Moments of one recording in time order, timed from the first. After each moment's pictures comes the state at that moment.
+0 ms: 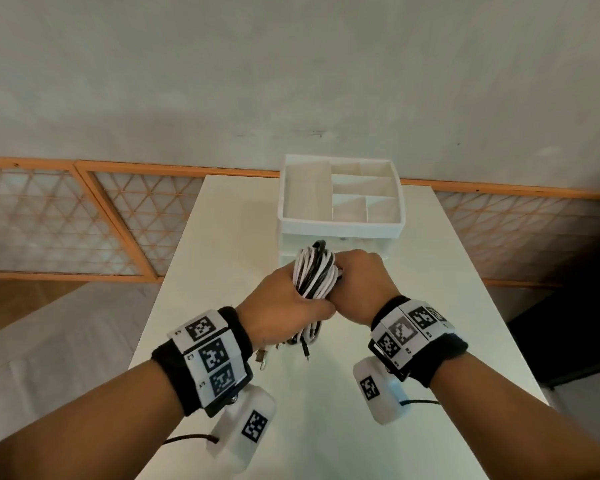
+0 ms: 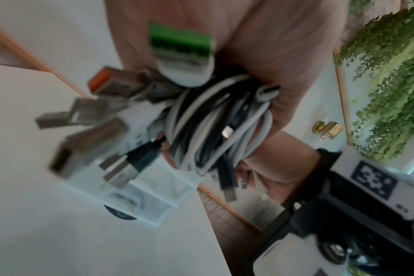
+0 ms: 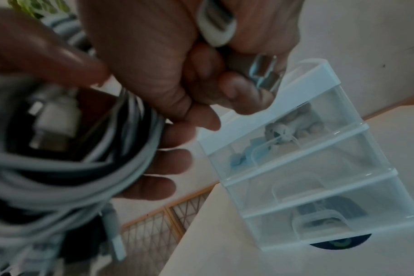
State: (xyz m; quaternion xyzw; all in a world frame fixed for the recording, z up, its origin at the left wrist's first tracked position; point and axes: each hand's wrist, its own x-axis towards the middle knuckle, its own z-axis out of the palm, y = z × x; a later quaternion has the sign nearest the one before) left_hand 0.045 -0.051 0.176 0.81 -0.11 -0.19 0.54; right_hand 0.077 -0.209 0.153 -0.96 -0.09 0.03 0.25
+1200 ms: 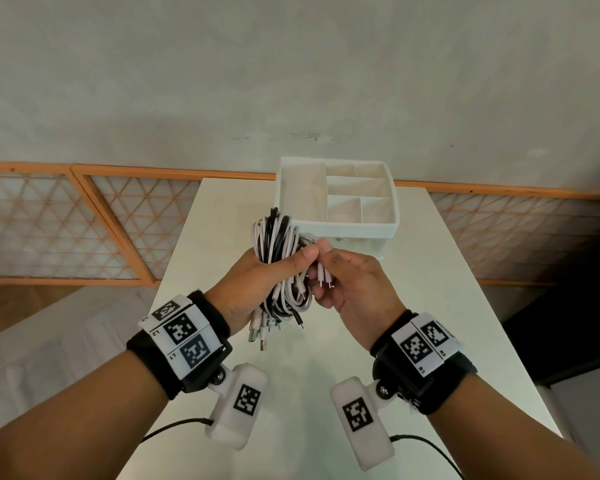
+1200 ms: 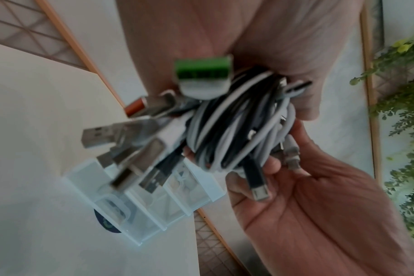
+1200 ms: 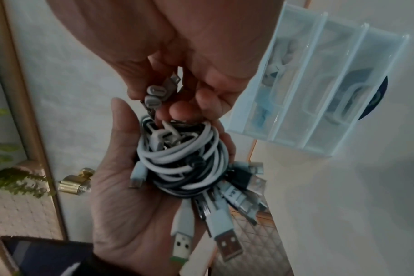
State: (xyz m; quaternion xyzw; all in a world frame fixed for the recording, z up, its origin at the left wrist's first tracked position) left_hand 0.055 -0.033 0.186 0.64 -0.12 -0.18 0.74; right_hand 0.038 -0.193 0.175 -0.61 -0.03 0.08 0.78
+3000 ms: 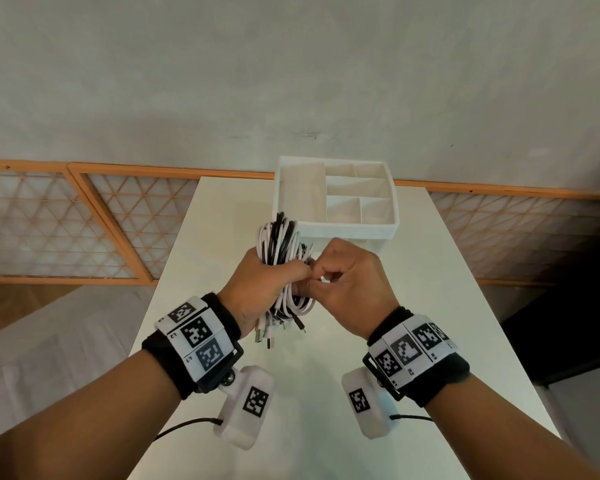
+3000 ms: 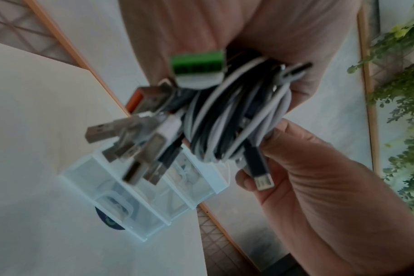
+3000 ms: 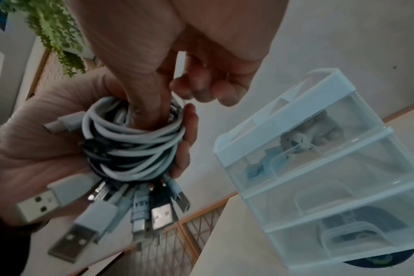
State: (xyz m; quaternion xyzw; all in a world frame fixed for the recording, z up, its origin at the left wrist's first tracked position) left_hand 0.064 -0.046 0.176 0.65 -0.02 -0.14 0.75; right_hand 0.053 -0.198 0.162 -0.85 -0.14 -0.13 0.49
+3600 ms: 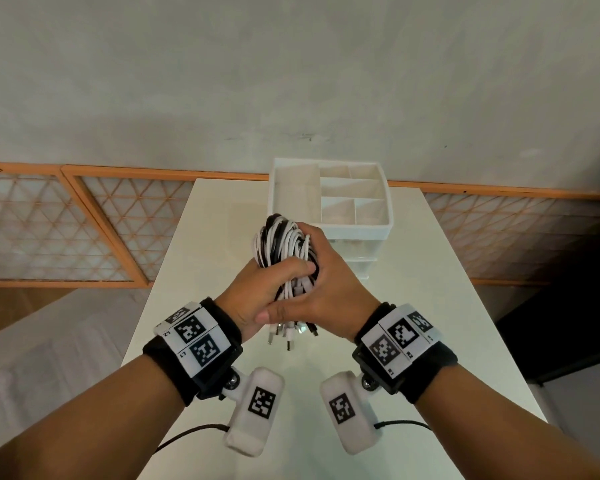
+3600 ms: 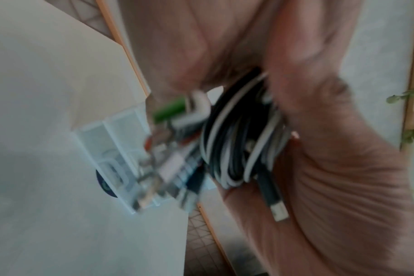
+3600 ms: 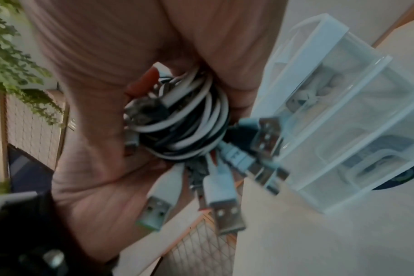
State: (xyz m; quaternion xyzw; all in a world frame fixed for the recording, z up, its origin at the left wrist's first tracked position) left_hand 0.060 -0.052 0.175 0.59 0.01 -0.19 0.78; right_hand 0.053 -0.183 0.169 -0.75 -0.12 0.10 0.65
